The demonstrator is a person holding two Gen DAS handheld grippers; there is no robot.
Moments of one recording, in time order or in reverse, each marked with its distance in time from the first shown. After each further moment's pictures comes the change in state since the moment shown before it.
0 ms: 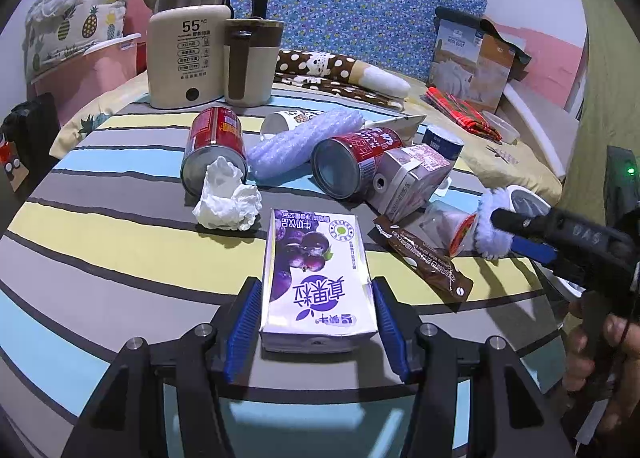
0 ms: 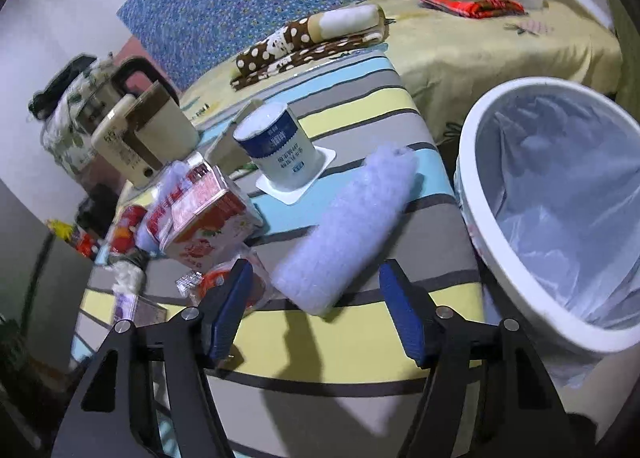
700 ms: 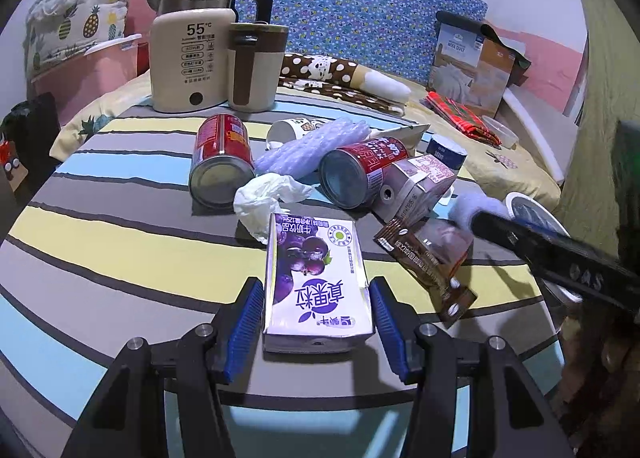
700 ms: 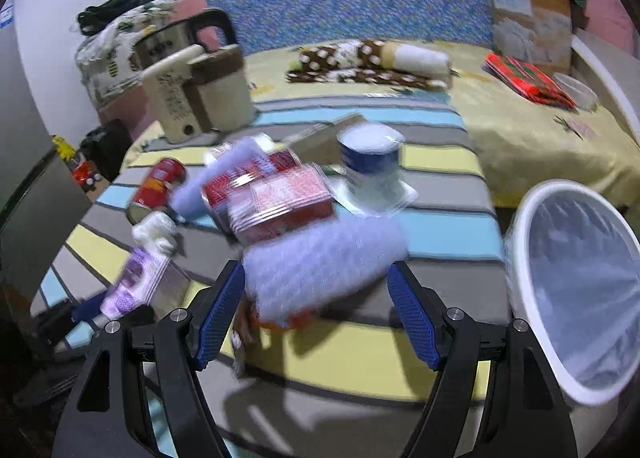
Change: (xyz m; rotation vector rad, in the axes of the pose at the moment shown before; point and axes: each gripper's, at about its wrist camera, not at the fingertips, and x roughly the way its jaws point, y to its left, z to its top) left arm -0.002 0.009 0.007 -0.007 -0.008 -0.009; right arm -0.006 0.049 -0.016 -0.343 -0.032 -0.080
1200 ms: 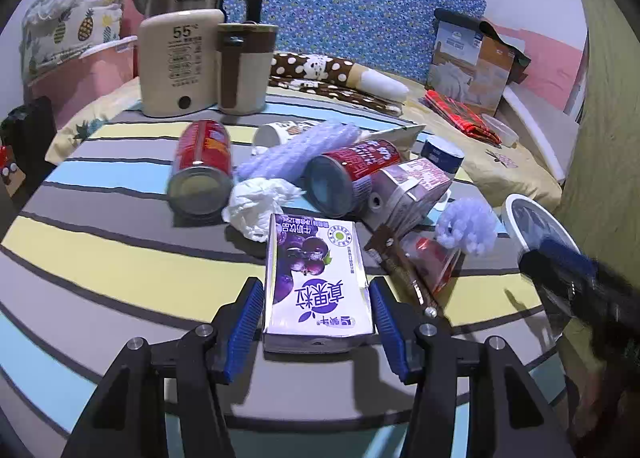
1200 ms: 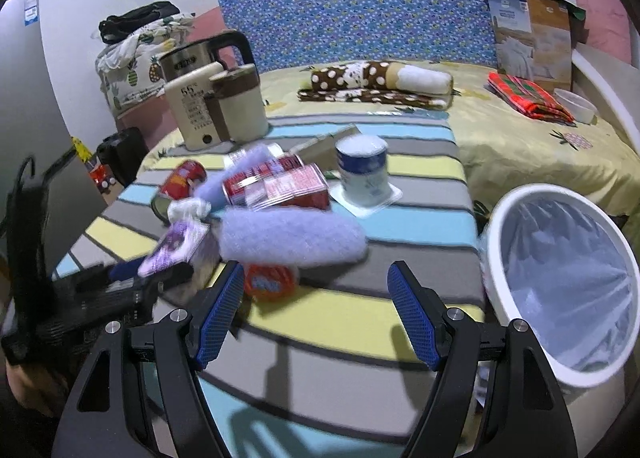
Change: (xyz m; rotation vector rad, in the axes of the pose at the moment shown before) left arm 0.009 -0.013 0.006 0.008 0.000 0.009; right arm -0.024 0.008 -0.001 -0.052 -0.087 0.047
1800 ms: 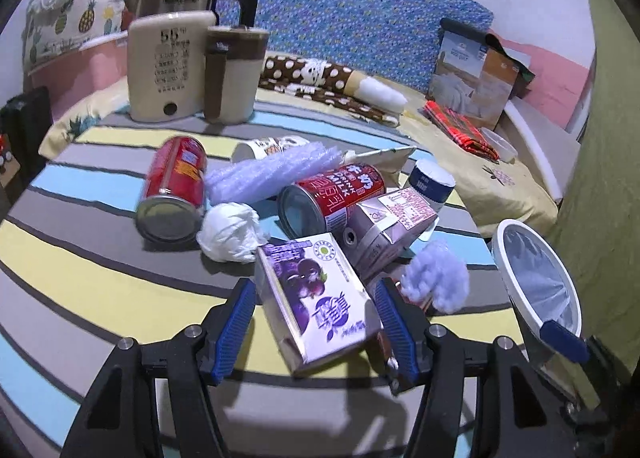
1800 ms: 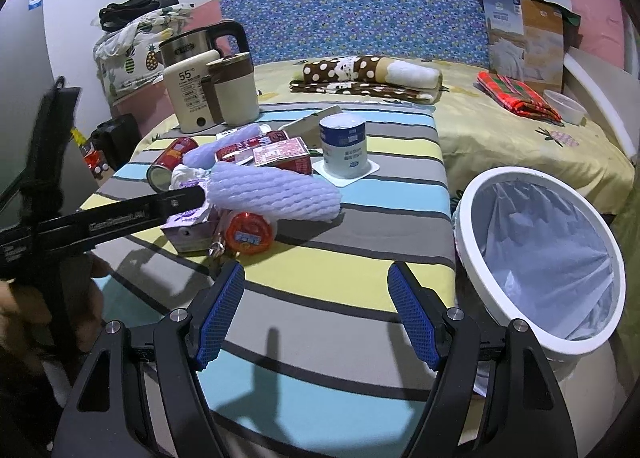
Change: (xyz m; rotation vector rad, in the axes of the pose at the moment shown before) left arm 0.019 -0.020 0.026 -0.063 0.008 -0.030; right arm -0.021 -0.009 -0.029 -0.024 0.024 -0.049
